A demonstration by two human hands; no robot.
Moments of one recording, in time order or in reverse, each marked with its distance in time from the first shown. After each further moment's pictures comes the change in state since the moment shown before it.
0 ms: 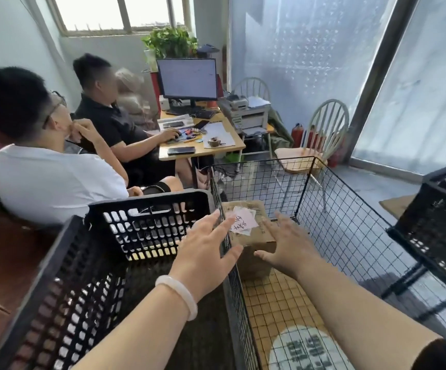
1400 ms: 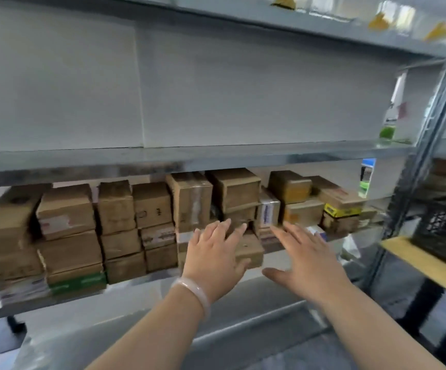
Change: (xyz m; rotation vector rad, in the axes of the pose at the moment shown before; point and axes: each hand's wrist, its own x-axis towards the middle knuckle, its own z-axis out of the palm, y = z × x) left_hand -0.716 0.403 0.001 -0.289 -0.191 1.679; right_hand -1.041 -0.224 -0.075 -0.331 0.493 1.546
